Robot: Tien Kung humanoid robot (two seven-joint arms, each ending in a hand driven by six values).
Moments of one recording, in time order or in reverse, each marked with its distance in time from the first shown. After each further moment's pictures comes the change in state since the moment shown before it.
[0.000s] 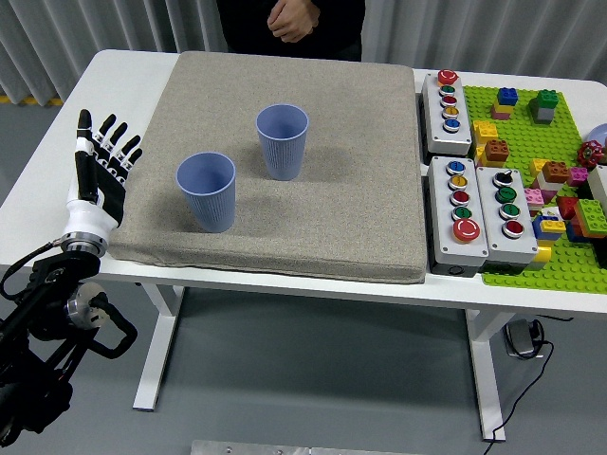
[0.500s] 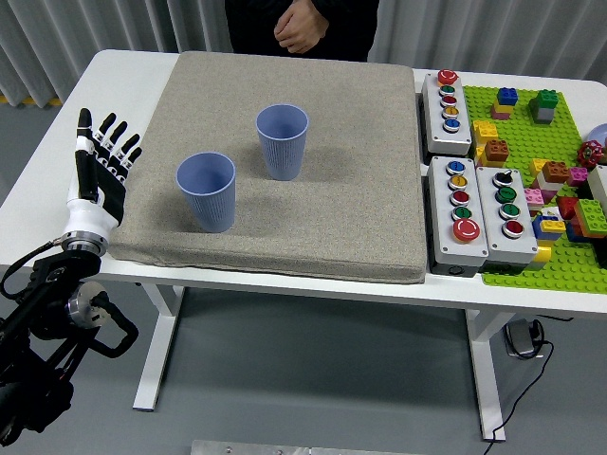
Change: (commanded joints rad) left arm 0.002 -0.002 0.002 -0.003 0.008 0.007 0.001; right arm -0.002 0.000 0.001 0.000 0.001 0.000 0.002
